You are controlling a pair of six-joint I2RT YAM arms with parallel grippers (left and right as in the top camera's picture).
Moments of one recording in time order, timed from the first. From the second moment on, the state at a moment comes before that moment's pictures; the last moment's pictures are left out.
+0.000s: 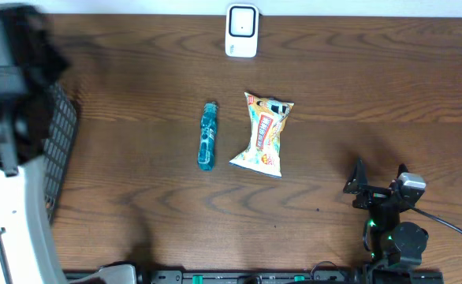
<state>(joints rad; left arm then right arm) 0.12 1.43 2.00 -1.30 -0.55 -0.54 -0.11 0.02 0.01 -0.07 -0.03 0.21</state>
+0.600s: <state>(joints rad) 0.84 1.76 1.73 -1.48 -0.06 -0.72 -0.11 0.02 0.01 -0.07 -0.03 0.21</state>
